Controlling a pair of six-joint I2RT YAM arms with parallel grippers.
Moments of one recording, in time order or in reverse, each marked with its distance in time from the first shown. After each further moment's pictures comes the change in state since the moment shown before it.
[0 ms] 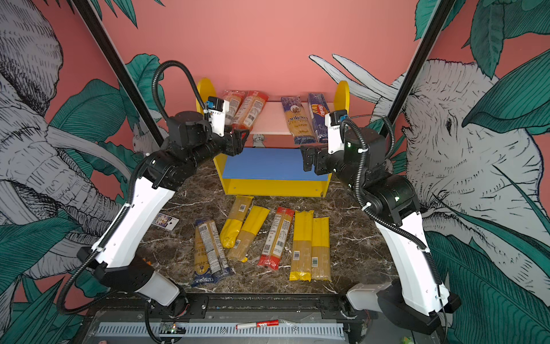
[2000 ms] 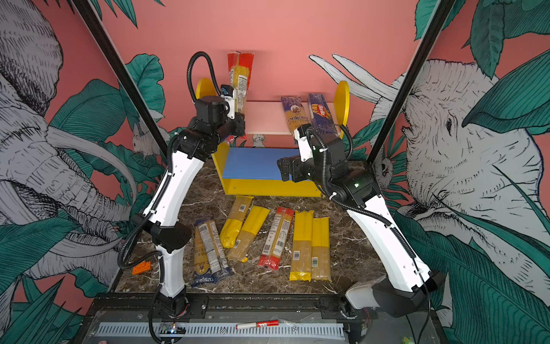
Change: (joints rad) left arm 0.110 0.503 0.598 -0.114 -0.110 0.043; right arm 0.052 0.070 -0.193 0.099 -0.126 0.045
